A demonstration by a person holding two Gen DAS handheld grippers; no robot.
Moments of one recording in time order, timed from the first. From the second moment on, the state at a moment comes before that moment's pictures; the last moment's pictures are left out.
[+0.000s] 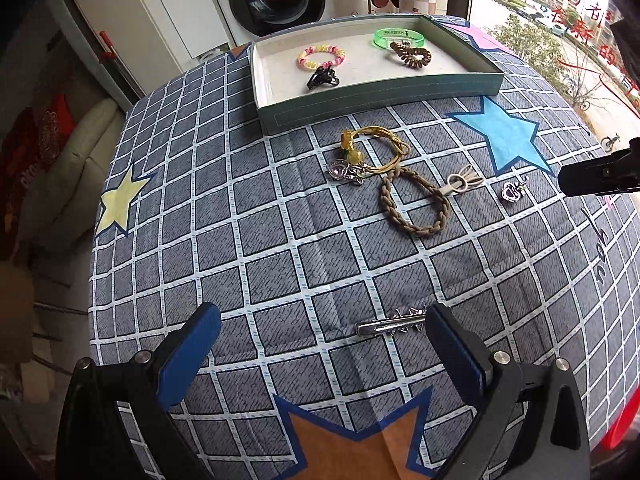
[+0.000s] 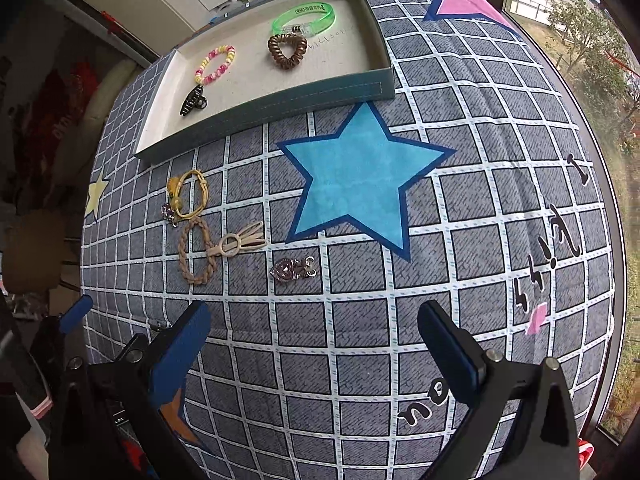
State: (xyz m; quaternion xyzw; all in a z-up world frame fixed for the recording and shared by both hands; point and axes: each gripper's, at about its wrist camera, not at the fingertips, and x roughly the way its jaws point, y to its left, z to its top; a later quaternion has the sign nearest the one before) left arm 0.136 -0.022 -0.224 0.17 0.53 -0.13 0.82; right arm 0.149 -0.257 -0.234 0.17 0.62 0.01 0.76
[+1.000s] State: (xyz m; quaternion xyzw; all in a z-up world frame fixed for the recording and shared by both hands) left arm 0.126 -0.062 -0.253 0.27 0.49 -0.24 0.79; right arm 0.169 -0.231 -0.255 0.10 0.63 0.00 0.77
